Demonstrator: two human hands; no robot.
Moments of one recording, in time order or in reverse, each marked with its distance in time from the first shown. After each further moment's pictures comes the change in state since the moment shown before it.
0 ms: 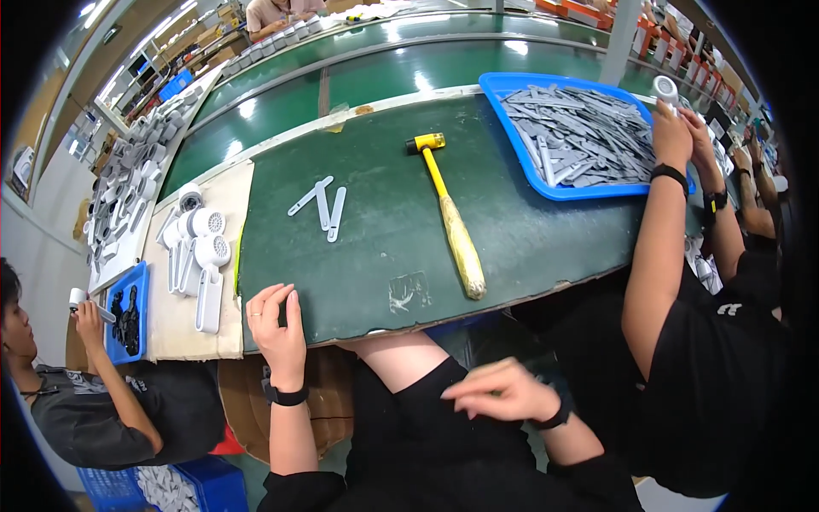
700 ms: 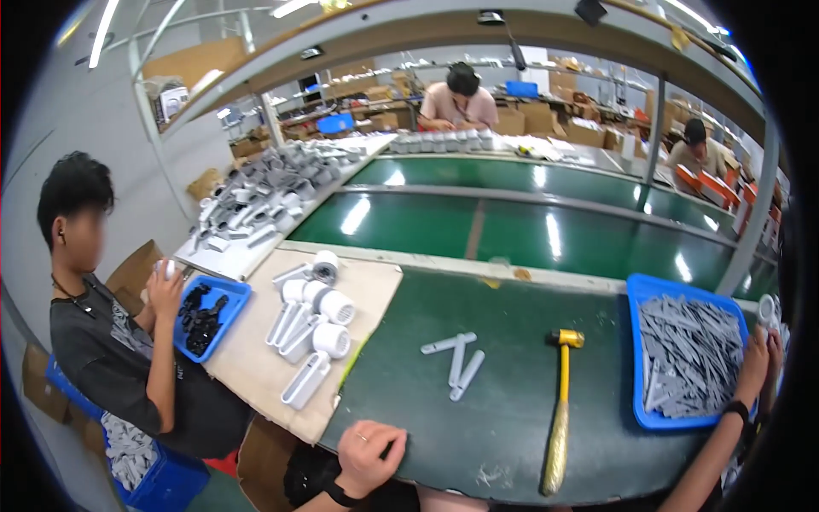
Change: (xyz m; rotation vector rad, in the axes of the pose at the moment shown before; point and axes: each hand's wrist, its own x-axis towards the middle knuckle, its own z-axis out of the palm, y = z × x) left_hand 0.001 0.006 -0.003 0.031 0.038 0.082; right_hand -0.007 0.057 -0.474 -0.273 1.349 -0.024
